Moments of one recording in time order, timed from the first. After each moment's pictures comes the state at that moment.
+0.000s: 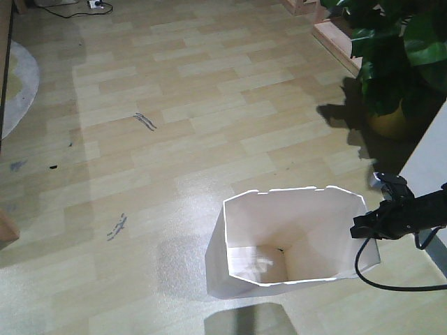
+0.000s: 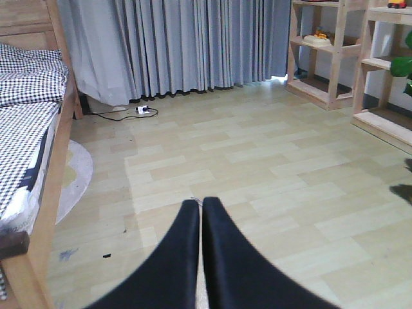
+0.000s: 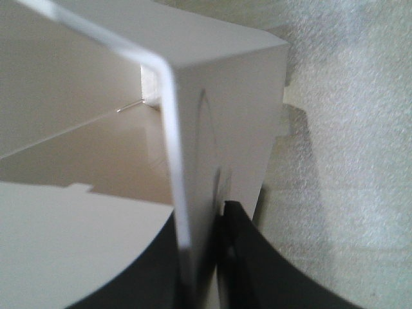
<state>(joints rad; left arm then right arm) 0.07 -0.01 0.03 0.02 0.21 0.00 -0.37 2.39 -1.03 1.13 0.62 -1.58</state>
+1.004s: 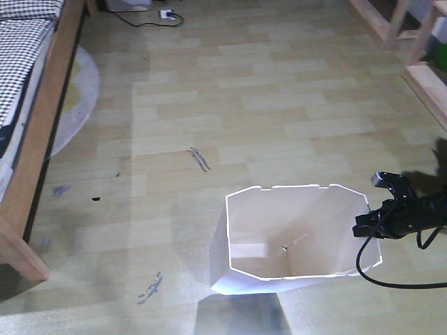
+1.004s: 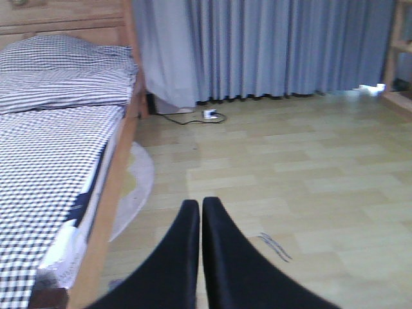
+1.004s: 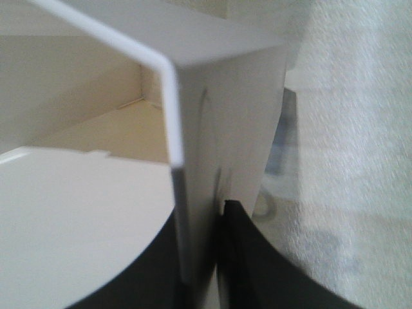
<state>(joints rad) 0.07 -0.01 0.03 0.02 0.22 0.00 -0.38 2.39 -1.03 1.14 0.61 -1.58</state>
